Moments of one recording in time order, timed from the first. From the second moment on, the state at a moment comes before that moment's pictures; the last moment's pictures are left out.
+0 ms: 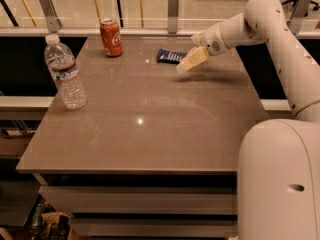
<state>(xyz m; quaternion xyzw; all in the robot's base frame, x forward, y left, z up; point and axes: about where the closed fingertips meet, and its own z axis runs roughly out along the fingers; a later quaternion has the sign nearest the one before) 0.787 -0.099 0.849 -0.51 0.73 0.22 0.40</state>
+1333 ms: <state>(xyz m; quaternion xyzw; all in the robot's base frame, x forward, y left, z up) 0.792 -0.078 0.842 -0.53 0.72 0.24 0.38</state>
